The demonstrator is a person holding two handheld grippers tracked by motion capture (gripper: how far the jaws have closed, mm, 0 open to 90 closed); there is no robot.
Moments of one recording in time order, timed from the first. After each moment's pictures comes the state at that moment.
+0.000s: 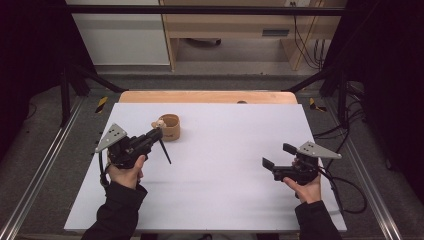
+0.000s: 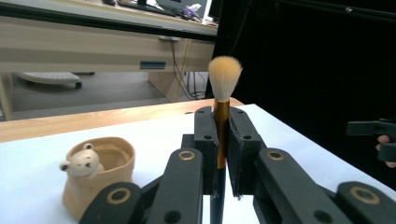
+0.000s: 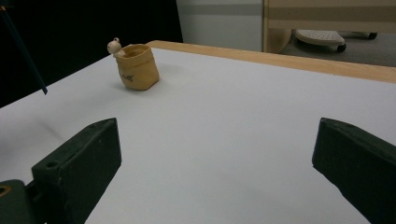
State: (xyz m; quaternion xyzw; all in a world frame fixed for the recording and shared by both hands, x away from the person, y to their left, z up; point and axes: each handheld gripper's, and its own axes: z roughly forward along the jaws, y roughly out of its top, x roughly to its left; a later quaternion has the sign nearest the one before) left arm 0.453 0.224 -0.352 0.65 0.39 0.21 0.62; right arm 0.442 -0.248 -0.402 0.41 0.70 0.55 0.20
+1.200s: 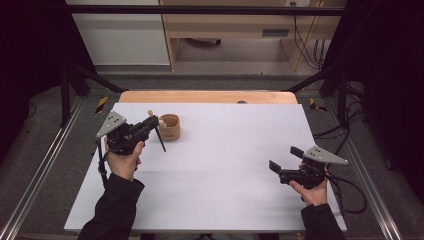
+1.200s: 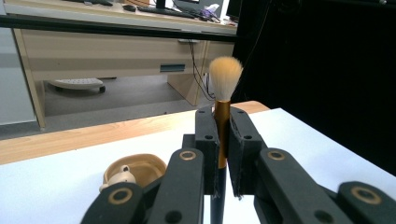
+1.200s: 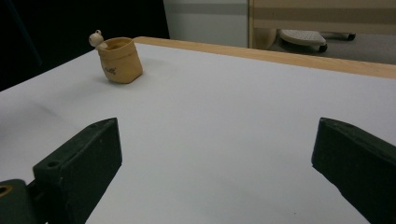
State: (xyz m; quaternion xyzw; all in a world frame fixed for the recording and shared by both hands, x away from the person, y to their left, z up) left arm 0.483 0.231 -0.339 0.65 0.40 0.25 0.59; right arm 0.435 -0.264 -0.412 0.42 0.70 0.53 0.22
